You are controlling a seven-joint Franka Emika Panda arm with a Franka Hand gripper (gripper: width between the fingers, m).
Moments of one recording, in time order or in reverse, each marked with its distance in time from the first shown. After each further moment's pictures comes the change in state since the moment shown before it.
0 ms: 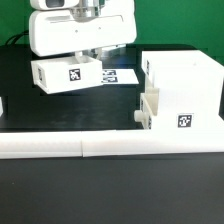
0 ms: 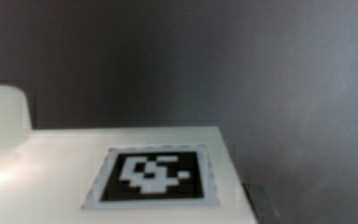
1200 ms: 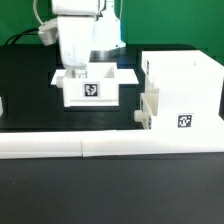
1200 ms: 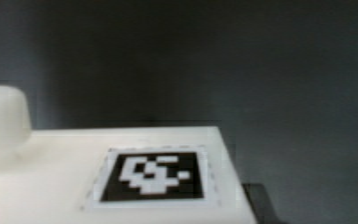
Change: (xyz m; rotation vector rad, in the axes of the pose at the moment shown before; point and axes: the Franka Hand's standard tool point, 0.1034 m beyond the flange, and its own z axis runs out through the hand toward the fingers) arm 0.044 0.032 -0.005 -0.005 -0.100 -0.914
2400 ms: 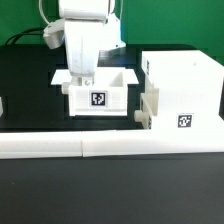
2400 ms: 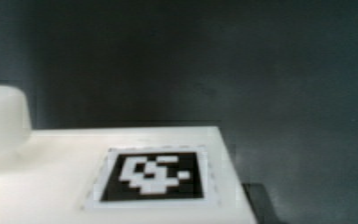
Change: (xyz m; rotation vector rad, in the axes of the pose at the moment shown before) arm 0.011 0.030 -0.001 0.029 -0.002 0.040
